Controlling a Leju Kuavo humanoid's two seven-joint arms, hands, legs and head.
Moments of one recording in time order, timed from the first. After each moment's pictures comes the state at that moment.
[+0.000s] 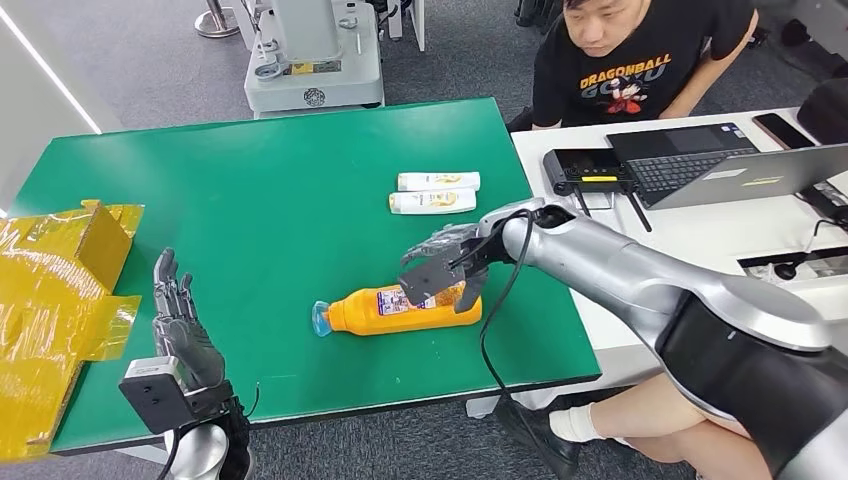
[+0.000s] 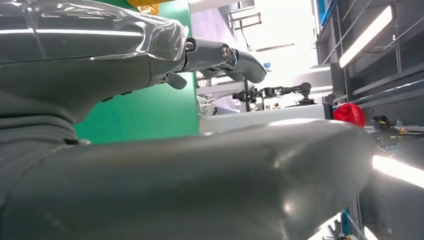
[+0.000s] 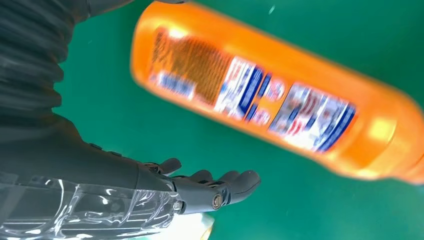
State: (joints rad) left arm -0.13 -0.22 -0.32 -1.38 -0.05 0.35 -0.70; right arm -1.16 -0.25 1.33 -0.57 0.10 0.57 -0.20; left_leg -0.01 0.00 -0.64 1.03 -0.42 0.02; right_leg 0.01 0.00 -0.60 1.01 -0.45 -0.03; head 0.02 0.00
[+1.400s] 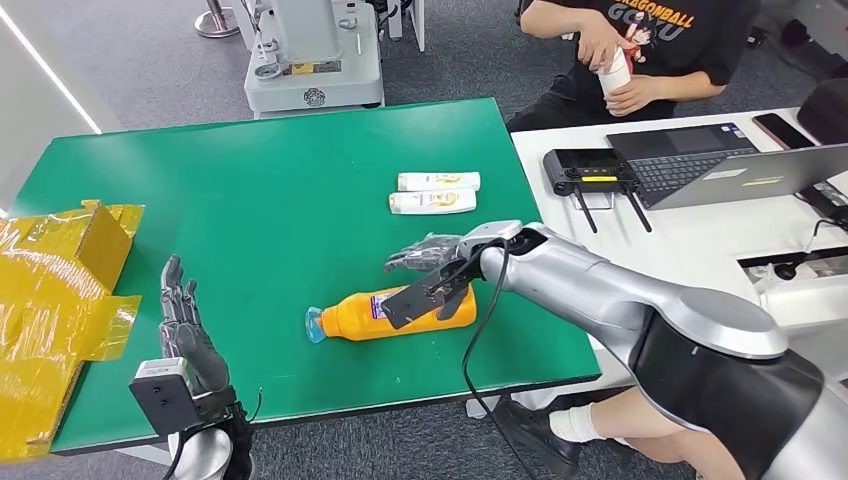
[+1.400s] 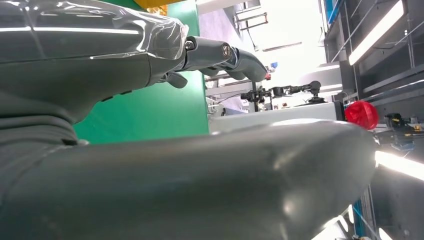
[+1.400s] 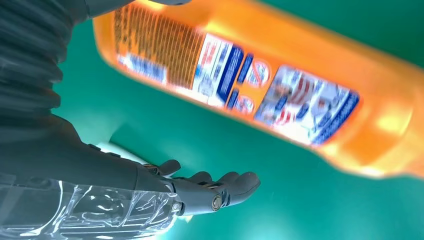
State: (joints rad) left arm -0.12 -0.22 -0.32 -1.35 -0.07 0.36 -0.70; right arm -1.13 -0.16 1.40 -0.48 0.19 0.36 -0.22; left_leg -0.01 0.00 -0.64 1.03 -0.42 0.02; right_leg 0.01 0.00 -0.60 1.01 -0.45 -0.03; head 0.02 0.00
